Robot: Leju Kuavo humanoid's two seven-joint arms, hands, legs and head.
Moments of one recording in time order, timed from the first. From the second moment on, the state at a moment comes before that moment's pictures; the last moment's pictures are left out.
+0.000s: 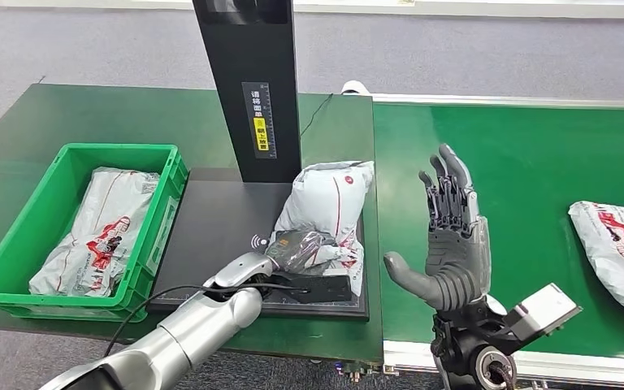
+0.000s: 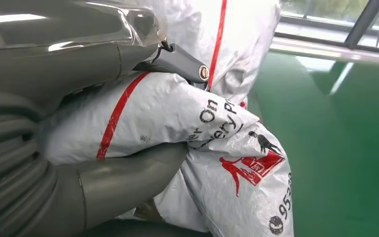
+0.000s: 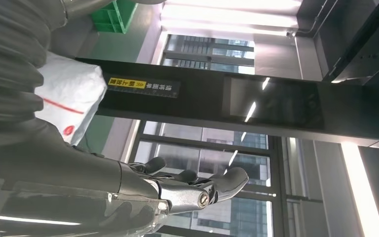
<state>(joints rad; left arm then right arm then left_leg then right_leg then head) -0.66 -0.12 -0.81 -0.78 -0.74 0.03 -0.11 -0.07 0.07 0.25 -1.79 -0.04 0.11 -0.43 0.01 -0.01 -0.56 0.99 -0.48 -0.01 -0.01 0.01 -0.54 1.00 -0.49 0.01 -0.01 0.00</state>
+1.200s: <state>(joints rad) -0.23 0.00 -0.06 -1.89 -0.28 0.50 -0.40 0.03 0.07 0.21 -1.83 -0.02 0.04 -0.43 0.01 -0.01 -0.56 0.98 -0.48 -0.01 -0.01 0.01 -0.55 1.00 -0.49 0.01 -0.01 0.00</state>
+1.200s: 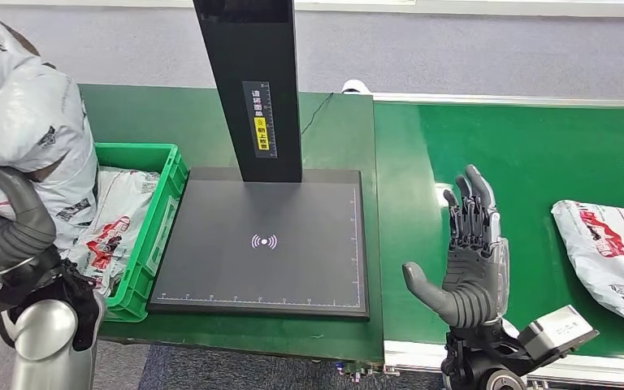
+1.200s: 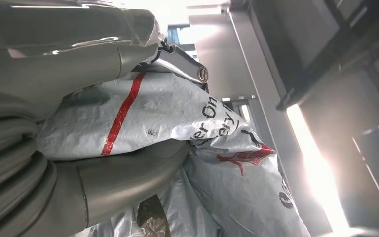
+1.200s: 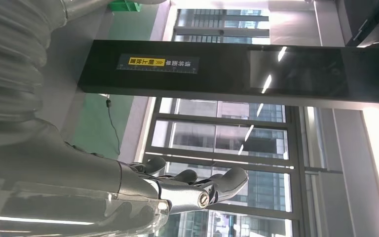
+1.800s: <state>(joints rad) -0.23 -0.01 0.00 -1.86 -0.31 0.50 -0.35 0.03 0.07 0.21 -1.84 -0.02 0.04 -0.43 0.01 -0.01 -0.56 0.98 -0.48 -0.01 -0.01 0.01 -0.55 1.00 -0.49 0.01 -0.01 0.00</state>
